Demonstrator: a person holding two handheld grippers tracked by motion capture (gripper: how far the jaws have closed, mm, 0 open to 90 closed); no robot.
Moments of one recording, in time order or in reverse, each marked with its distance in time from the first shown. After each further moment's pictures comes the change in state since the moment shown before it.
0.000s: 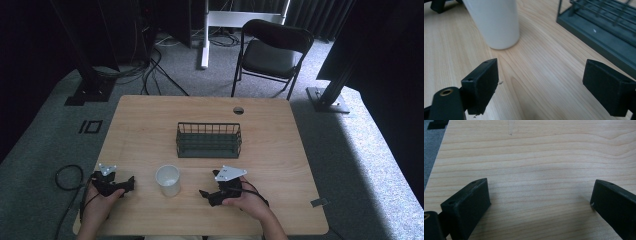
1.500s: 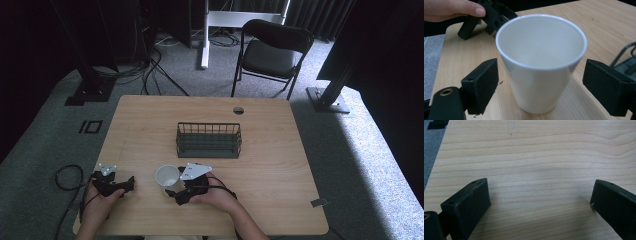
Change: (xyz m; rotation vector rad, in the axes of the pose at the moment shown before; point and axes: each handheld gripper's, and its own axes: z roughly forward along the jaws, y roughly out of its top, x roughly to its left) left arm 0.000 0.000 0.000 0.000 0.000 0.000; right arm 0.043 0.054 0.066 -0.093 0.124 -0.104
